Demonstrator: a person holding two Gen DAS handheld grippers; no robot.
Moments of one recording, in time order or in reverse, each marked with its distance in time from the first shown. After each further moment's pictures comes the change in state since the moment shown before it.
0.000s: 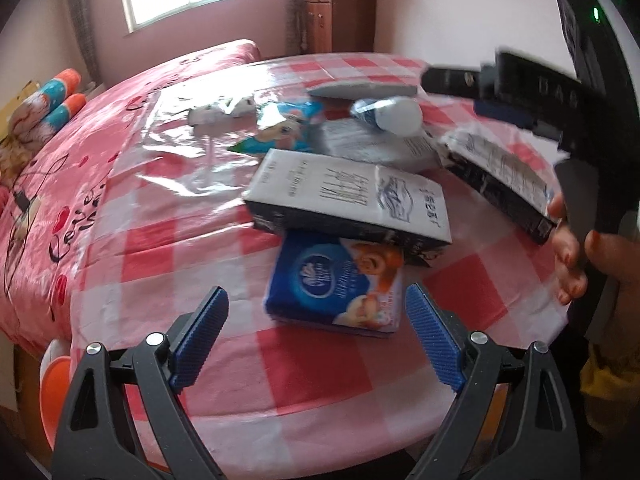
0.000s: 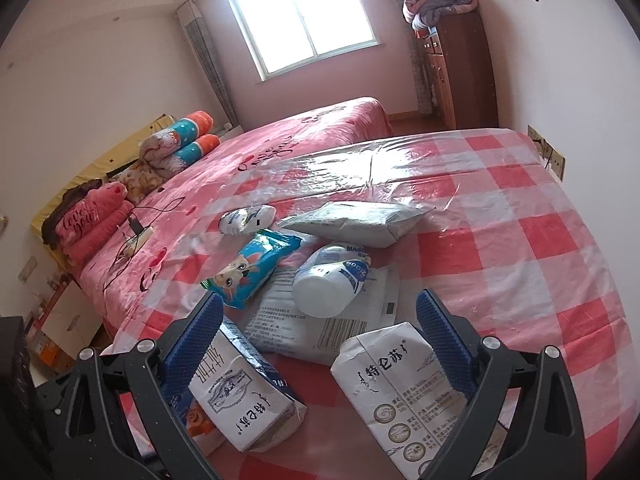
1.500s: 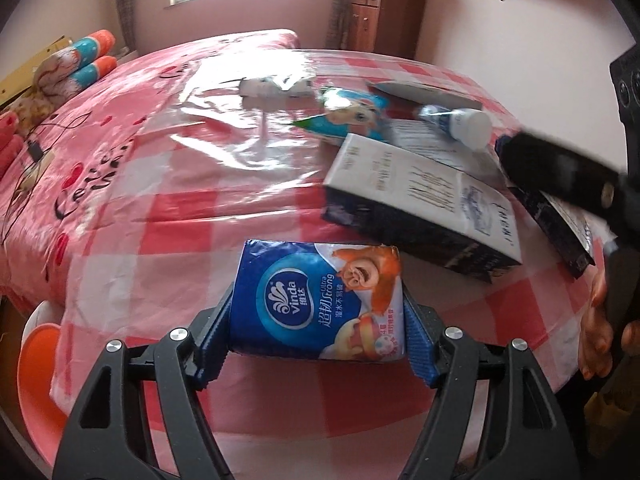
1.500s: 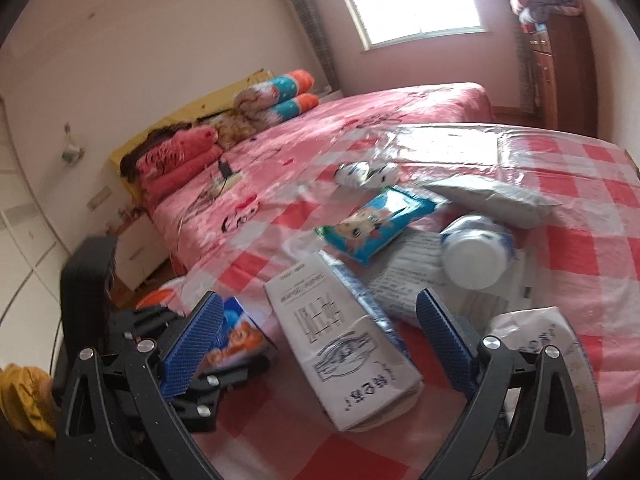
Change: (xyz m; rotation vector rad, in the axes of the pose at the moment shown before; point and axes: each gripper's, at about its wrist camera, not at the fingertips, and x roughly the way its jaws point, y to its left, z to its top) left arm 0.013 0.049 -0.011 -0.183 -0.009 0.033; right arm 0.020 0.063 -0.024 -0.215 0.127 0.314
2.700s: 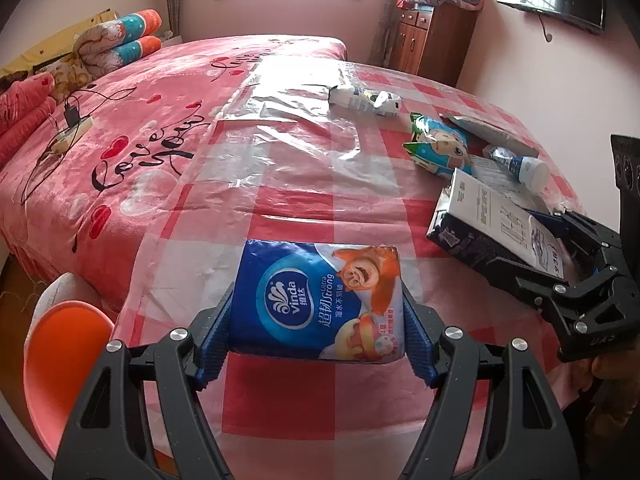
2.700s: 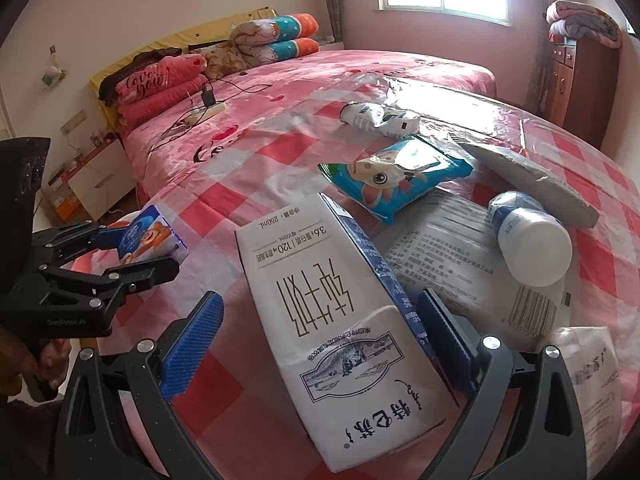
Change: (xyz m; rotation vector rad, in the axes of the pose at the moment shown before) left arm -0.009 0.069 -0.003 -0.143 -0.038 0.046; right arm 0.059 0.023 -0.011 -0.148 0.190 -0.127
